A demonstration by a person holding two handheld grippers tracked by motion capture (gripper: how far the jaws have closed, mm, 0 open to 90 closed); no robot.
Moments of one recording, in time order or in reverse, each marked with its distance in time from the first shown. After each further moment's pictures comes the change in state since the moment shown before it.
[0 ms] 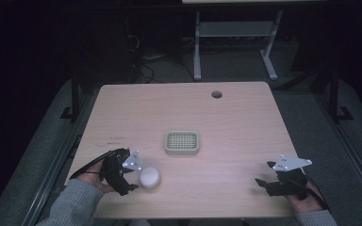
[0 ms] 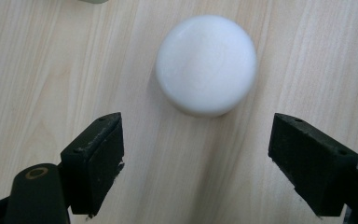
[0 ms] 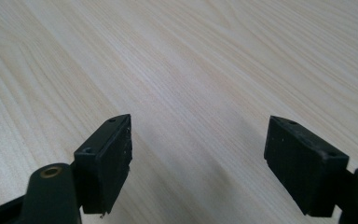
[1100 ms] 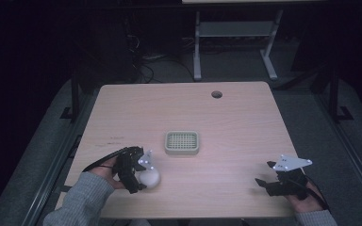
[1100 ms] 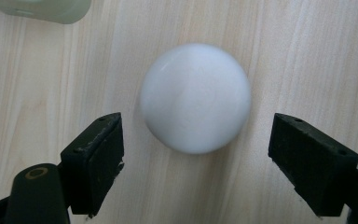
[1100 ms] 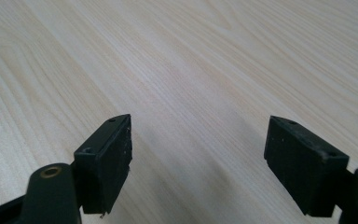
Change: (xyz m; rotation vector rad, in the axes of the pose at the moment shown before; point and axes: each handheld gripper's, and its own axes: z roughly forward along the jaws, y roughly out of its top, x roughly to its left) left arm 0.005 0.028 0.018 0.066 -0.078 0.047; right arm 0.000 0.000 0.000 -0.003 -0.002 -0.004
